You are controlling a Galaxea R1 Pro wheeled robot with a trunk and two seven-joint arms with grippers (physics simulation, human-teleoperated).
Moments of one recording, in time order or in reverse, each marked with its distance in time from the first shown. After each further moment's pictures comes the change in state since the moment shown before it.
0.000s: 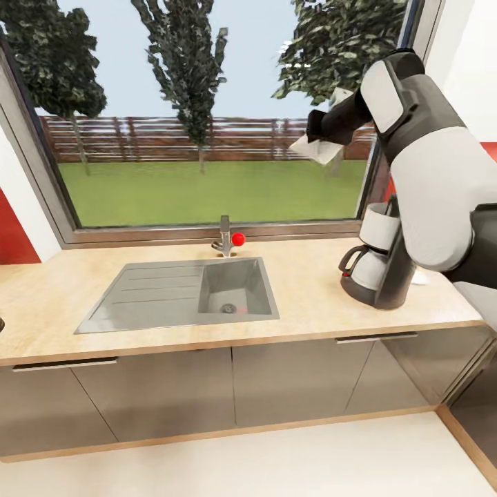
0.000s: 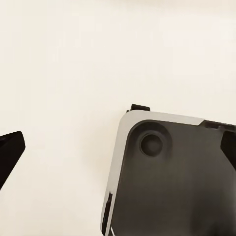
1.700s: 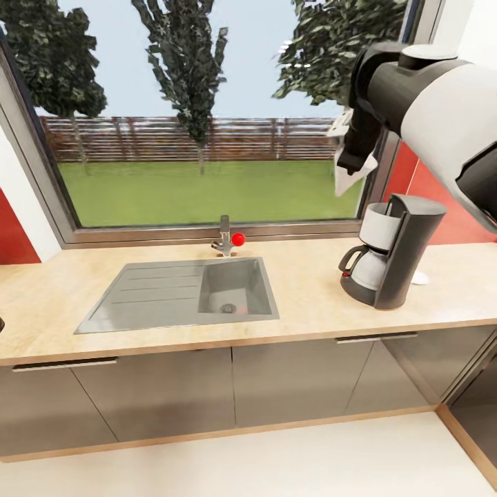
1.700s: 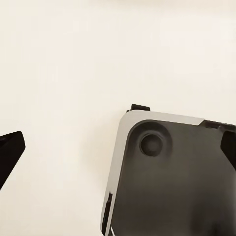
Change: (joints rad) left arm 0.000 0.000 0.000 0.000 0.000 0.000 0.000; right arm -0.239 0.020 1.038 0.463 0.857 -0.327 1.259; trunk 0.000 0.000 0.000
